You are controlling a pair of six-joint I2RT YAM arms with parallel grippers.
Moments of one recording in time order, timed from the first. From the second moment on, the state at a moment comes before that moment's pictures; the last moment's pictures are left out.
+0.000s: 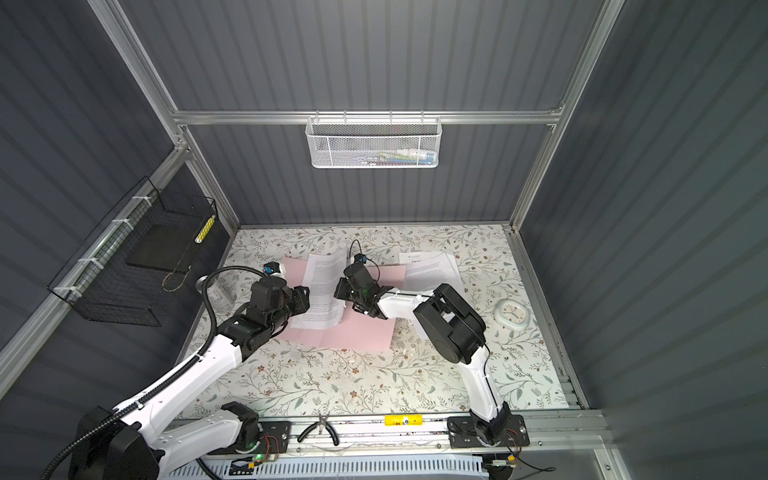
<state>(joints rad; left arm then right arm) -0.47 1.09 0.73 -0.26 -0.22 -0.55 0.81 2.12 1.37 0.20 0.00 0.84</state>
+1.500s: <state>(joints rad) -0.47 1.17 0.73 -0.19 -0.21 -0.52 0.50 1.52 0.72 -0.04 -0.46 0.85</state>
